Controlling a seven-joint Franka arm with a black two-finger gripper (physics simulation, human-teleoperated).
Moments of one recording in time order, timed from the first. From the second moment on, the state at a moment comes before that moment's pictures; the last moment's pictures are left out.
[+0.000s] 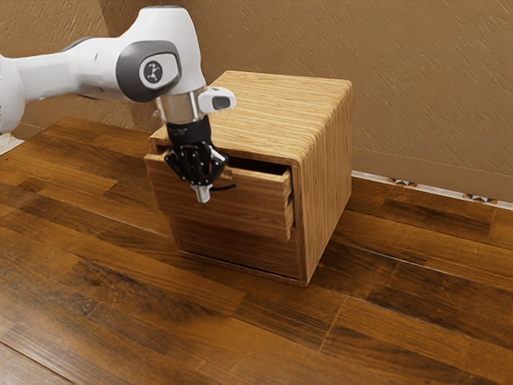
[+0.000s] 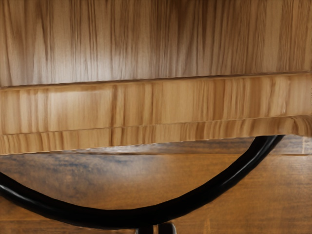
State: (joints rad) arm 0.23 0.08 -0.39 -1.73 -0.10 1.71 -0.17
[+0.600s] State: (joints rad) arm 0.21 0.19 -0.37 -1.63 -0.10 1.77 -0.17
